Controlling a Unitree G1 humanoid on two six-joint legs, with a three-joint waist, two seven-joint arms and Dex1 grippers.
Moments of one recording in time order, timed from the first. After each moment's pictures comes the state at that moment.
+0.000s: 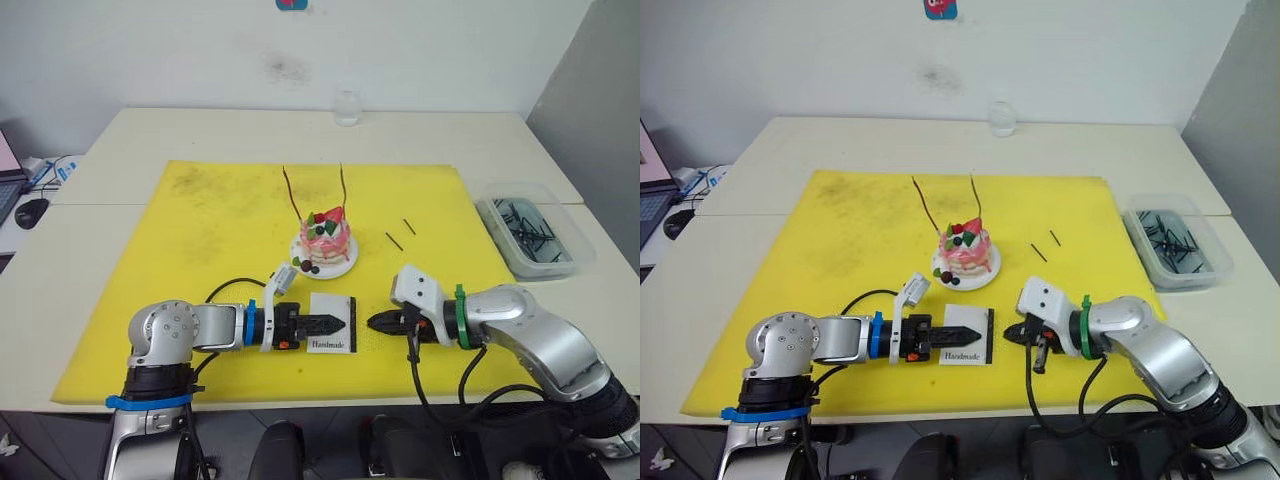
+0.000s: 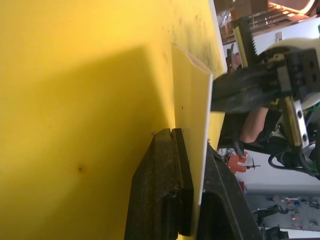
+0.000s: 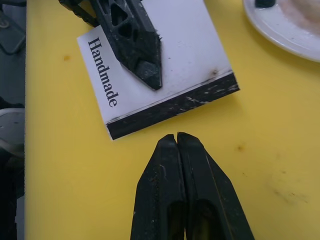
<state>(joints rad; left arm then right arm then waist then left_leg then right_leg) -0.41 0.37 0.17 -0.06 -1.02 1.56 -0.49 -0.38 -0.66 0.37 -0.47 0.29 0.83 0.88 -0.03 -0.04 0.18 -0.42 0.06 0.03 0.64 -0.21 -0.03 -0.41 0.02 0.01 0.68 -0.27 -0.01</state>
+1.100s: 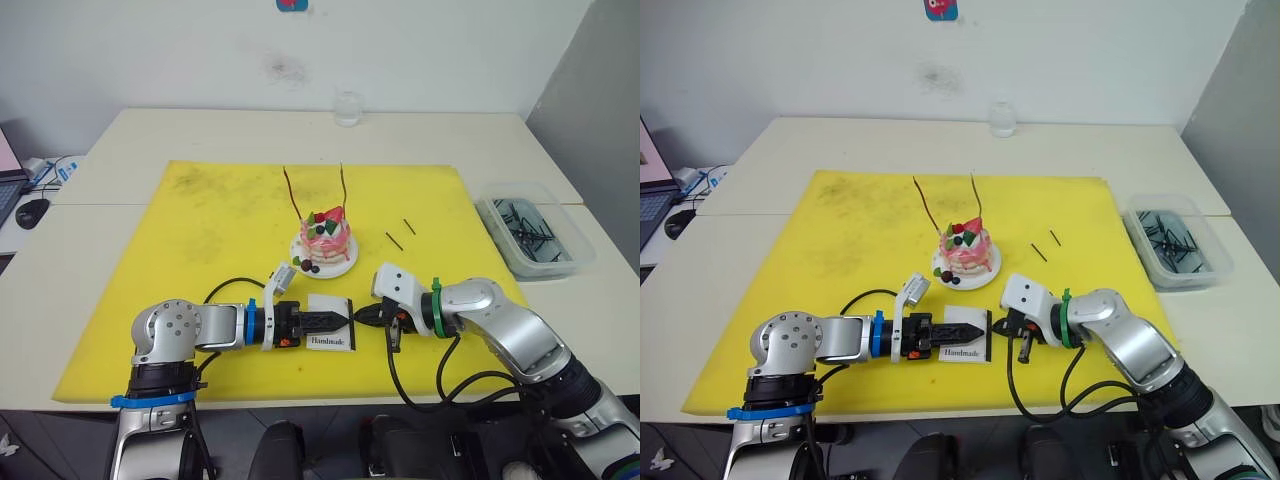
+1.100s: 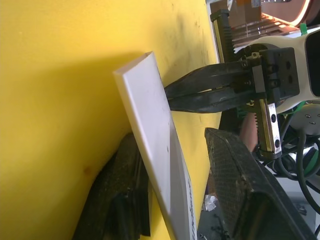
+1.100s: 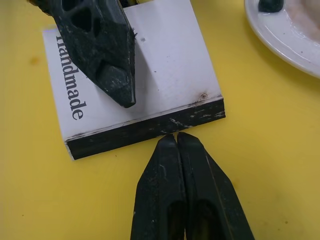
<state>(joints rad) -0.42 0.35 0.20 -0.02 -1.01 1.59 -0.49 -0.47 -0.57 0.45 -0.33 0.22 0.76 0.89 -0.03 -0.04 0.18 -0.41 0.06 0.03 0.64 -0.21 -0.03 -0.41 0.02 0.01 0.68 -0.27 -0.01</state>
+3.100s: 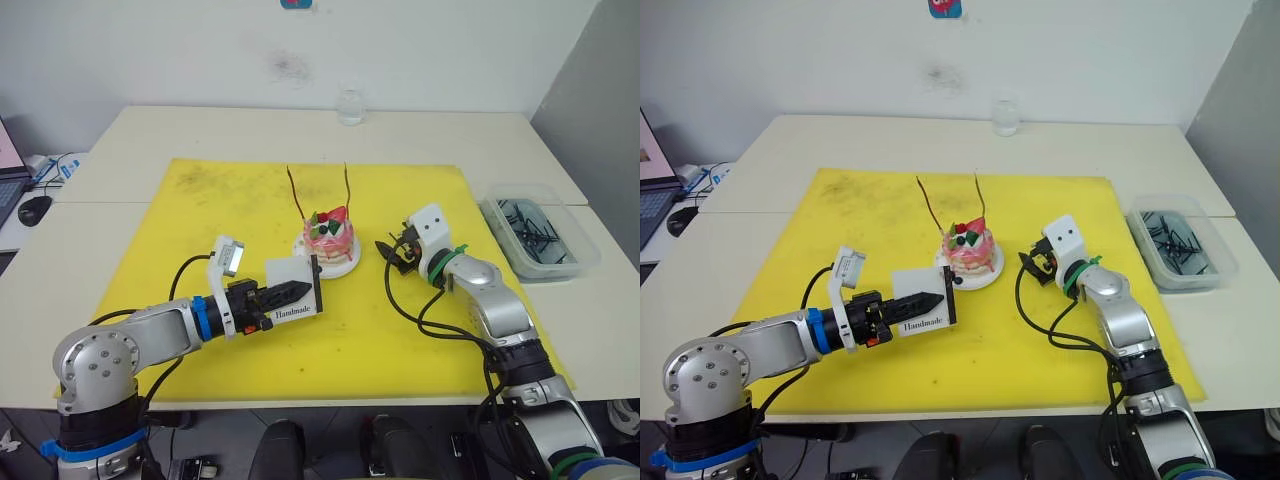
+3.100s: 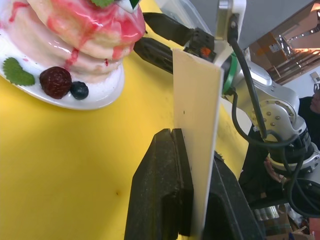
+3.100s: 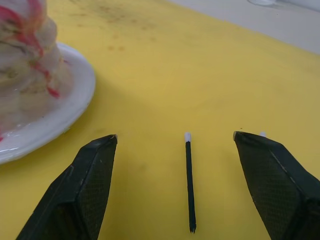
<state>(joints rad) -0.26 0.48 0.36 -0.39 -1.21 1.35 -0.38 -0.53 -0.29 0.12 0.16 0.08 0.42 0.42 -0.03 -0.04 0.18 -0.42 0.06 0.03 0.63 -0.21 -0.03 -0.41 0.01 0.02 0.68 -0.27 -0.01</state>
